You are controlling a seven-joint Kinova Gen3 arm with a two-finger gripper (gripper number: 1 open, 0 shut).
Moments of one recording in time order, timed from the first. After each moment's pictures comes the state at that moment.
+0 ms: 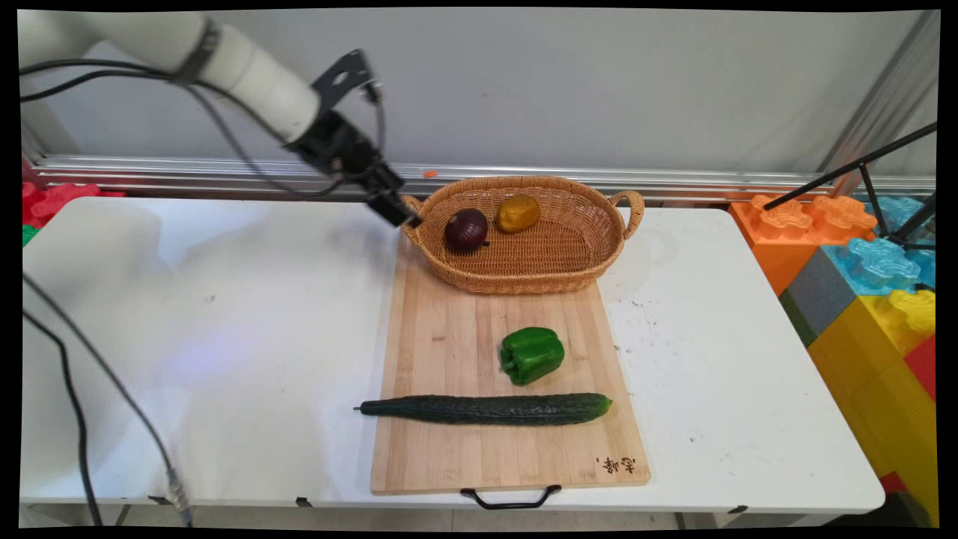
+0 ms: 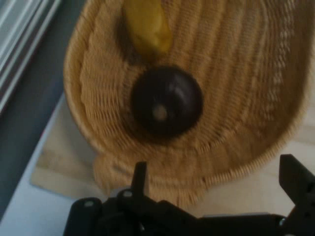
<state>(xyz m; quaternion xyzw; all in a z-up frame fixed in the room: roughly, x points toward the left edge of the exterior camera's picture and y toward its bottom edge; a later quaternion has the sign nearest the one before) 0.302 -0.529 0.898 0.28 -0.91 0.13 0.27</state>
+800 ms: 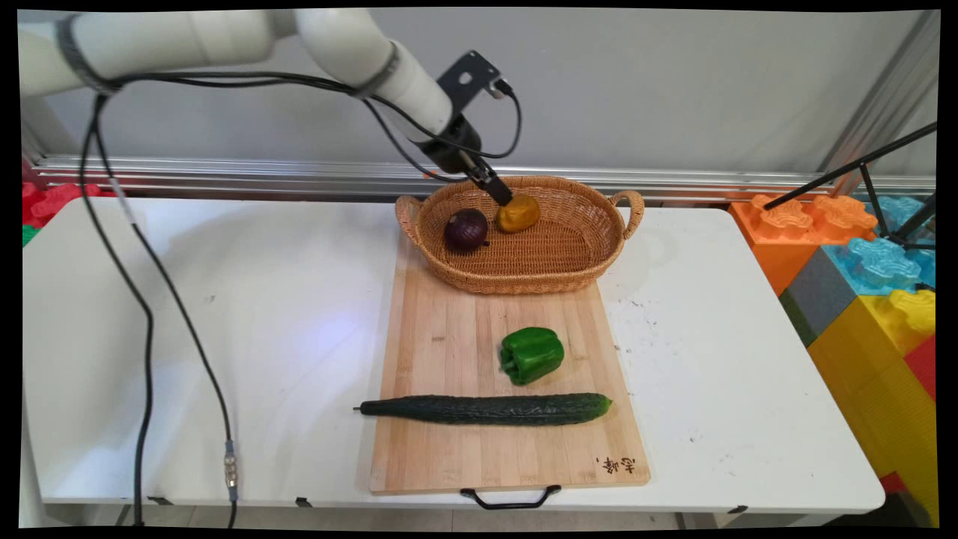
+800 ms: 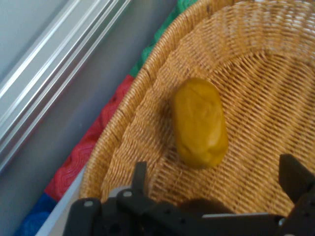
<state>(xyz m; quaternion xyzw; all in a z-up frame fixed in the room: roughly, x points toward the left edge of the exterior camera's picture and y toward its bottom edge) 0.178 -0.624 0.862 0.37 -0.88 0.17 0.25</state>
